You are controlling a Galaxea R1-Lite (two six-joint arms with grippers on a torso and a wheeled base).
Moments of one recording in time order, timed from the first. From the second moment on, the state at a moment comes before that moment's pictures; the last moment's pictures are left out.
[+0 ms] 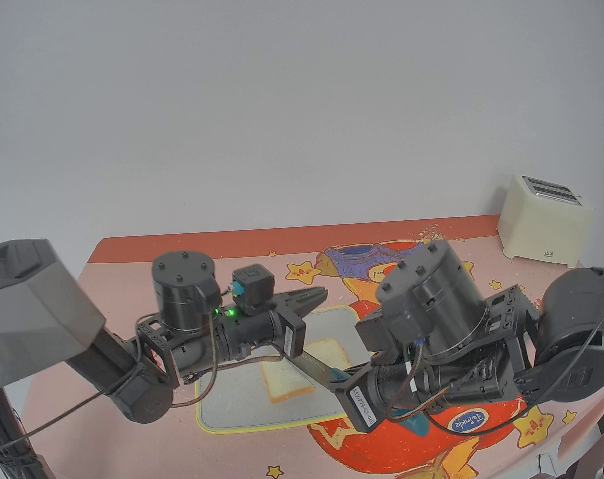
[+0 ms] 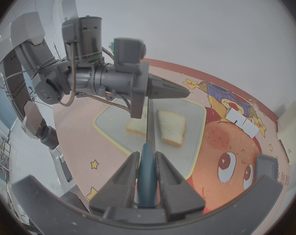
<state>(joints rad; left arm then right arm) -0.62 1.99 -0.67 -1.21 -0.27 0.01 0.99 1.76 -1.06 0.13 -0.15 0.24</state>
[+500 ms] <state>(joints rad) -0.51 1.73 -0.60 -1.24 -0.27 -0.01 0.91 1.67 -1.04 0.10 -0.16 0.27</state>
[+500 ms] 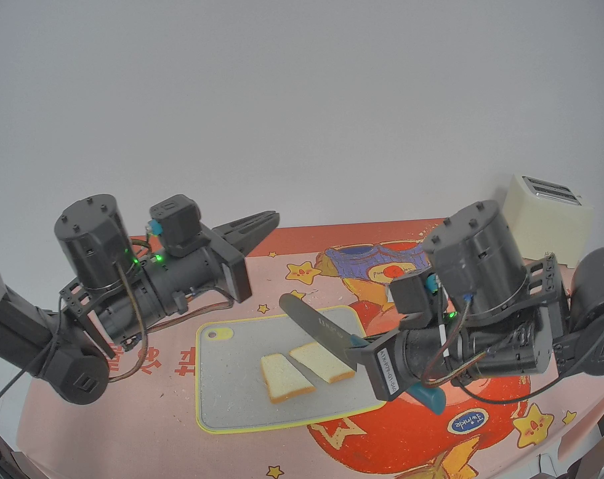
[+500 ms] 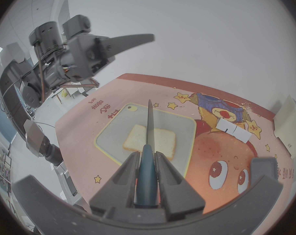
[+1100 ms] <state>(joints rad) -0.43 1.50 -0.36 -1.27 -0.24 -0.01 0.63 1.52 -0.77 -0.25 -0.32 0.37</state>
